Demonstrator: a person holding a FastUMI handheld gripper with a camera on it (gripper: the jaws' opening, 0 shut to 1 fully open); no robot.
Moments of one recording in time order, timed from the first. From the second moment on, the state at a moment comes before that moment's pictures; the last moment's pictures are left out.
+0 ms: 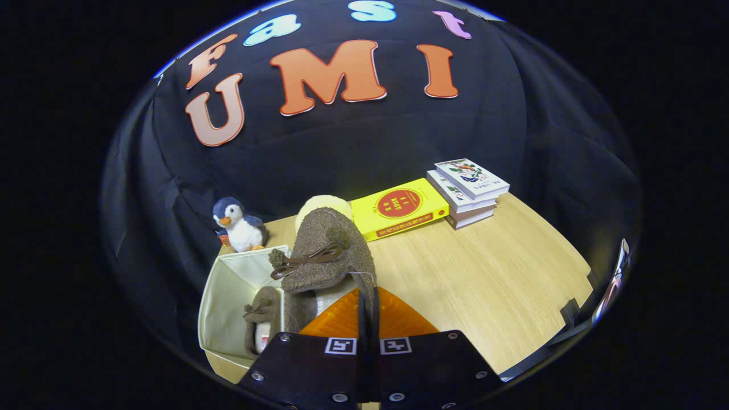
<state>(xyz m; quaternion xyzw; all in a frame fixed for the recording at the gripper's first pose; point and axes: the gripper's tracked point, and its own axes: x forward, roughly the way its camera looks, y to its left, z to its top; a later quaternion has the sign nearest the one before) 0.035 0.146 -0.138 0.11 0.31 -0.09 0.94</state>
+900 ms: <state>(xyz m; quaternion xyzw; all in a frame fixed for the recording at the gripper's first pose) 0.049 0.260 -0.157 0.14 0.33 -0.03 0.93</state>
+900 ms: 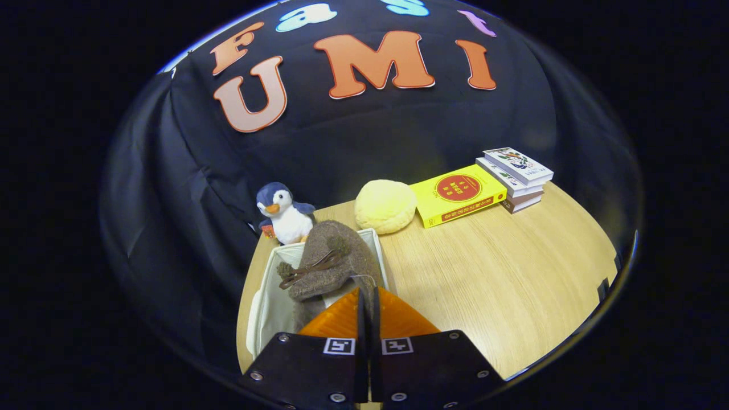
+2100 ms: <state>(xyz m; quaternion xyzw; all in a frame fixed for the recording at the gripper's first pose) 0.003 0.205 -0.007 0.04 0.17 -0.01 0.98</state>
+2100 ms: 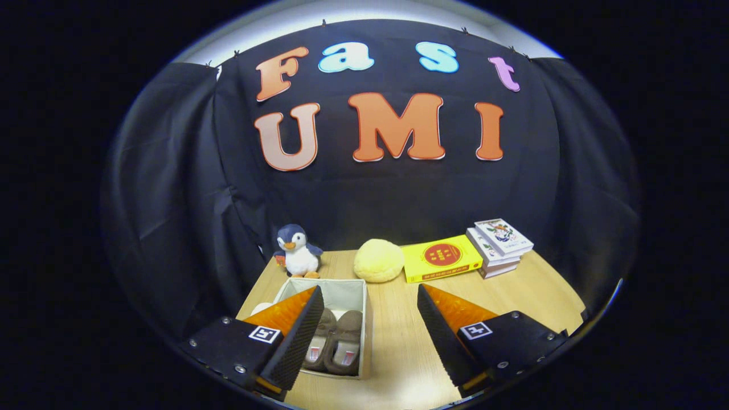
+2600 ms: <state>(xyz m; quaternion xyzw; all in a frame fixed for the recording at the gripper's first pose) -0.026 0.137 0.052 0.03 0.08 0.00 1.00</state>
